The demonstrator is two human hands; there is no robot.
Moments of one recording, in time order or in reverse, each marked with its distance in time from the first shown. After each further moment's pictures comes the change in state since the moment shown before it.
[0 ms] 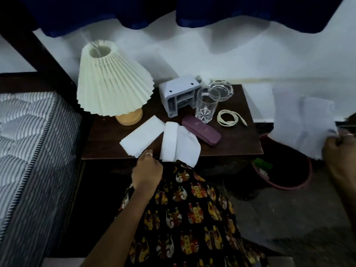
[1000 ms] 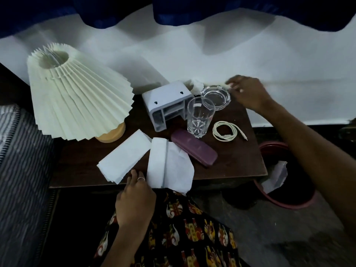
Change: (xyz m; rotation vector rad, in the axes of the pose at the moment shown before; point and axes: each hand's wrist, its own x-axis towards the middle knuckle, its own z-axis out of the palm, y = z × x) left_hand 0.008 0.030 0.009 0.321 -0.047 -0.018; right_hand 0.090 -0.193 0.149 -0.025 -0.500 -0.600
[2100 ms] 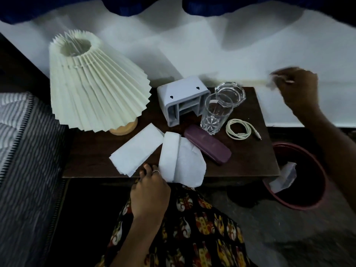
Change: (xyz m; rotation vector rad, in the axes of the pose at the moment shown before) left_hand 0.010 -0.007 0.002 0.092 -0.037 0.065; right_hand -0.018 0.020 -0.027 0.056 0.360 0.031
